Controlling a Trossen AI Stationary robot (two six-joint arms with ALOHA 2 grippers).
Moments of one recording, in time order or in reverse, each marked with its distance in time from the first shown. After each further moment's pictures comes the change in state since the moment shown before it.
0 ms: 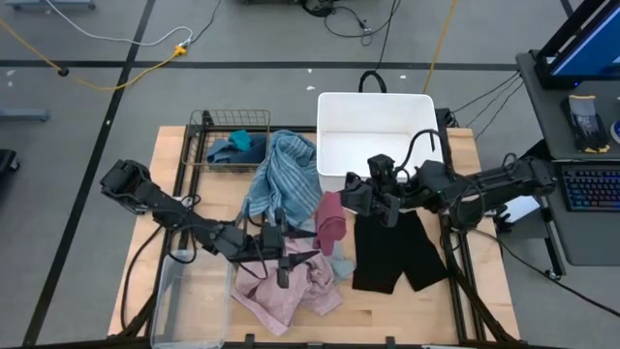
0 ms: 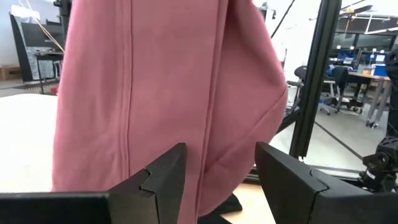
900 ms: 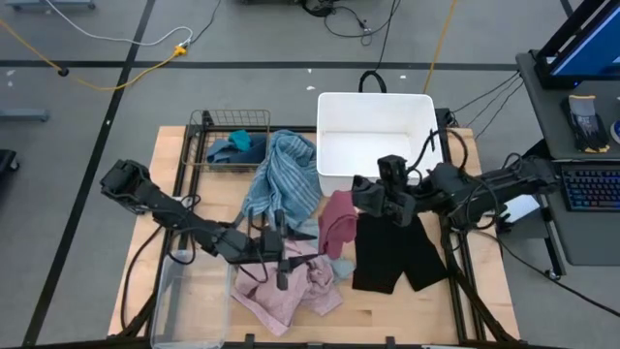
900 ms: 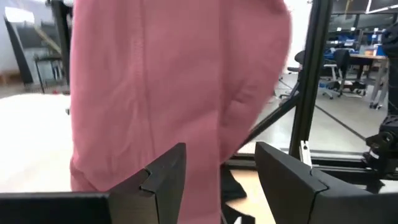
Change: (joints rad) left arm -0.011 0.000 -0.001 -0.054 -0.003 0.024; right arm 0.058 -0.038 0.000 0.029 0.081 0.052
